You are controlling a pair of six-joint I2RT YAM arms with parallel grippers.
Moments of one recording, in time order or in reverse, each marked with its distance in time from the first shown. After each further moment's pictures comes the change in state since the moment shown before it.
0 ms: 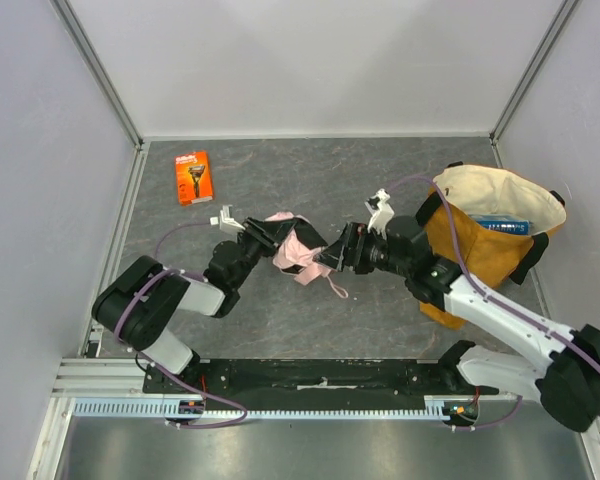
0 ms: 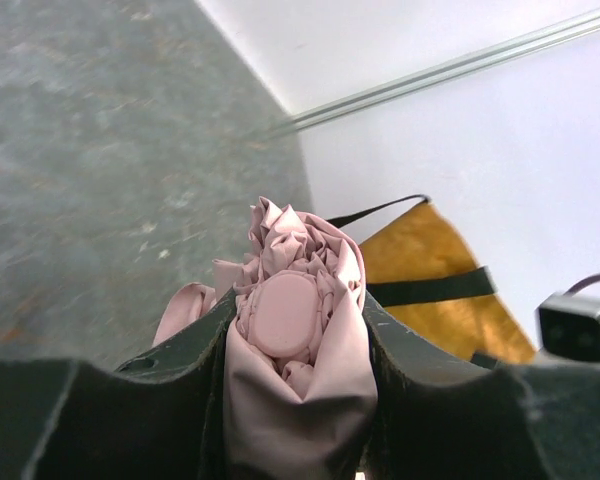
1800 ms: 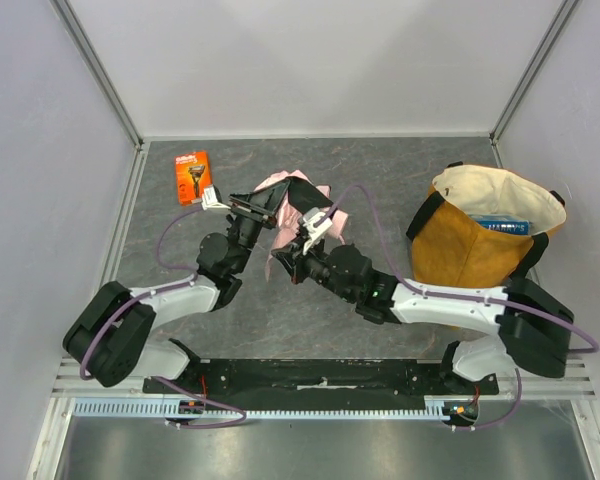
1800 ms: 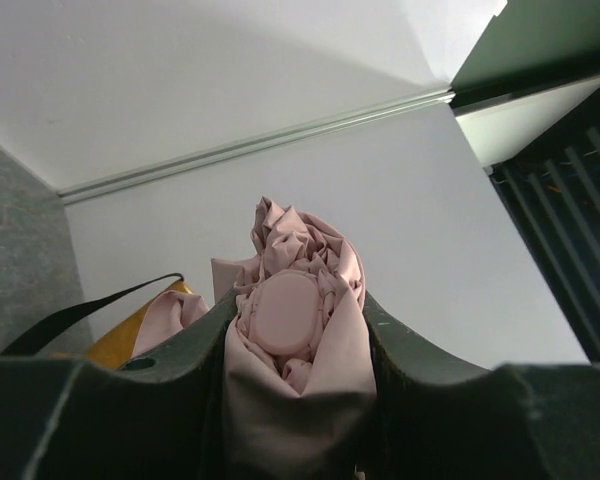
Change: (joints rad) left arm -0.055 -0.227 0.177 -0.004 -0.131 -0.227; right arm 0.431 0.217 0.016 0.595 0.446 -0.458
